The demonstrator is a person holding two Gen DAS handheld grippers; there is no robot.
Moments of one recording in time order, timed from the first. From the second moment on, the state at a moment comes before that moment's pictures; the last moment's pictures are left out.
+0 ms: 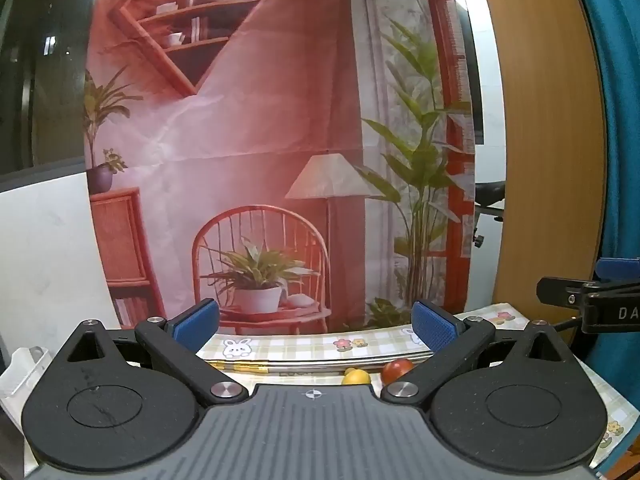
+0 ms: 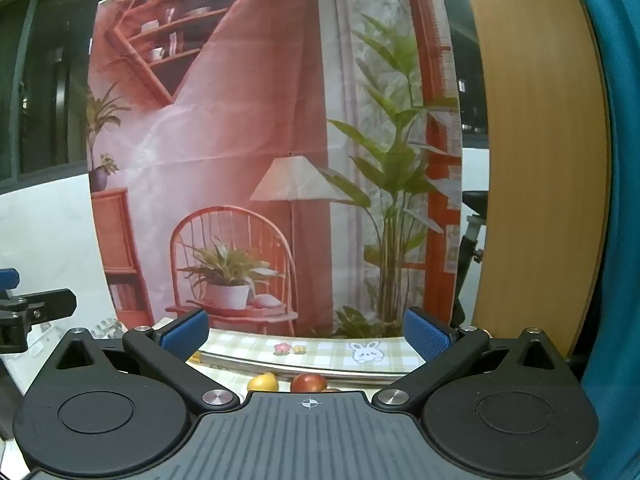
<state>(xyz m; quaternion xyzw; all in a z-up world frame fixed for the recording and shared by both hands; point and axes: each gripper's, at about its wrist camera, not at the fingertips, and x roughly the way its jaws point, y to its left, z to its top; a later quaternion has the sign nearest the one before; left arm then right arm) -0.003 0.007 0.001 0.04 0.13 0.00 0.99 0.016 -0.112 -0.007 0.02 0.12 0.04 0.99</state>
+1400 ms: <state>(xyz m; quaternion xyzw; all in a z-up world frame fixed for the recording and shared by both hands) -0.004 -0.002 0.002 0.05 0.13 0.01 0.99 0.022 -0.122 -0.007 0.04 0.14 0.04 0.99</state>
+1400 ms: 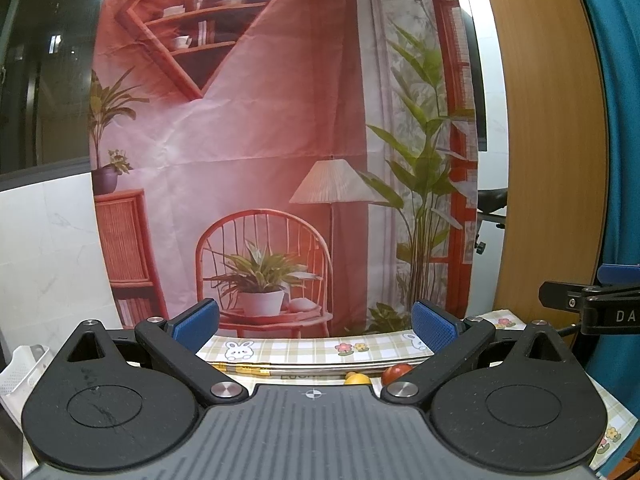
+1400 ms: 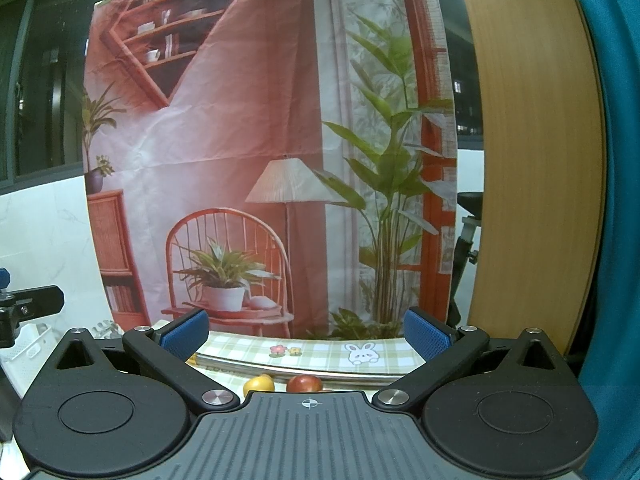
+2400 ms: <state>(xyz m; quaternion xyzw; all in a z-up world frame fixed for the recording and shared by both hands) -0.005 -0.003 0.002 0.04 0.13 0.01 0.99 0.022 -0.126 -0.006 0.04 0.14 0.04 0.99</state>
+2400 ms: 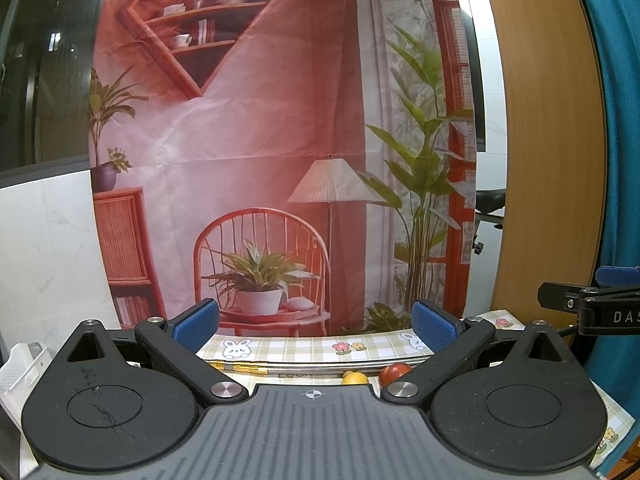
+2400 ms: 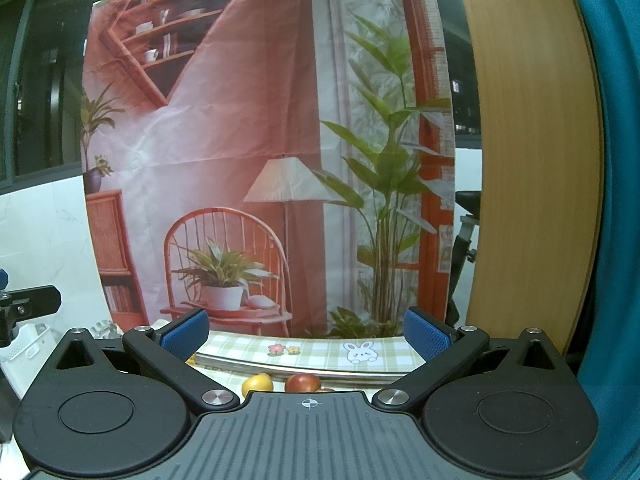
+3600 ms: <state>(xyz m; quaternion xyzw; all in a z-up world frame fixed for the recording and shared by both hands) 0.052 0.010 -0.062 0.01 0.21 0.01 0.98 0.078 -0.158 -0.091 0.06 0.19 0.04 0.98</state>
